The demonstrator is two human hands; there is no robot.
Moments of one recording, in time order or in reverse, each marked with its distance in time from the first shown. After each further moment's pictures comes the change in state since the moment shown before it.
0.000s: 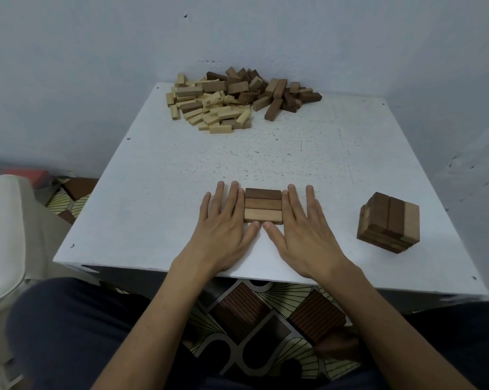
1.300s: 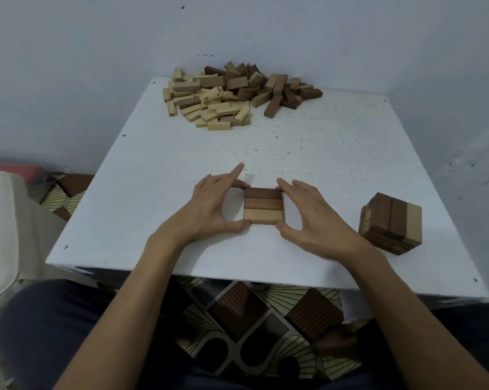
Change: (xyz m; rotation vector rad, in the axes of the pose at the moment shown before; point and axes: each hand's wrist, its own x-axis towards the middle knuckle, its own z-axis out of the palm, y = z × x) left_hand 0.024 -0.041 -0.030 -0.556 0.009 0.200; right_hand 0.011 0.027 -0.031 0.413 -0.002 -0.182
